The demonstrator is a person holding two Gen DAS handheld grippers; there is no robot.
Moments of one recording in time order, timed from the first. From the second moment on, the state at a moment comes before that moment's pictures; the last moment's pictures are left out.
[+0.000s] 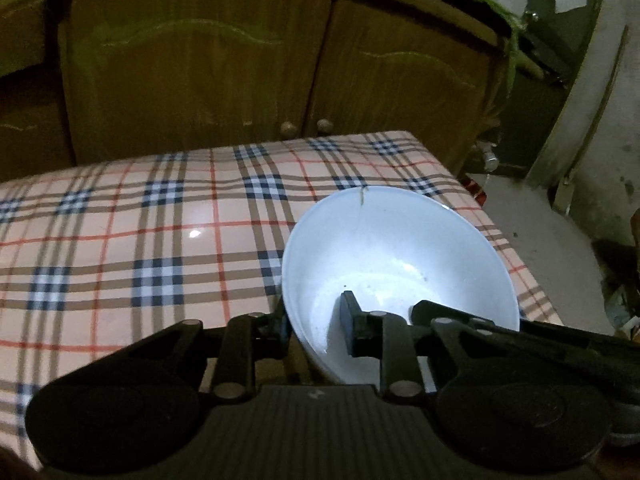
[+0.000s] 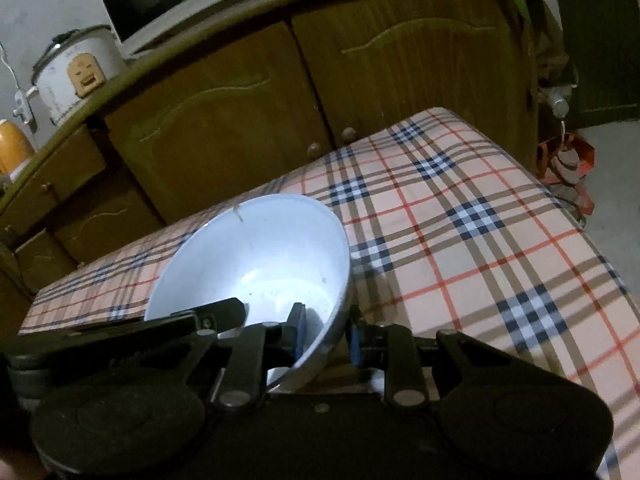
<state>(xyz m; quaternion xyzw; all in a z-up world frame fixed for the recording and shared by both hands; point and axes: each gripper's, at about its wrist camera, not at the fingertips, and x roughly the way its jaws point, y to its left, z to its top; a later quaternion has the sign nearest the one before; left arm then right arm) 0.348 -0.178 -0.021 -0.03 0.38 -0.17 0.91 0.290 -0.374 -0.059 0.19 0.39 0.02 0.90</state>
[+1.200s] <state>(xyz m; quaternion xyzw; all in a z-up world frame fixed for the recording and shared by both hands) 0.183 -0.167 0.083 0.00 0.30 -0.17 0.94 0.120 -0.343 0.079 0.18 0.32 0.02 0.93</state>
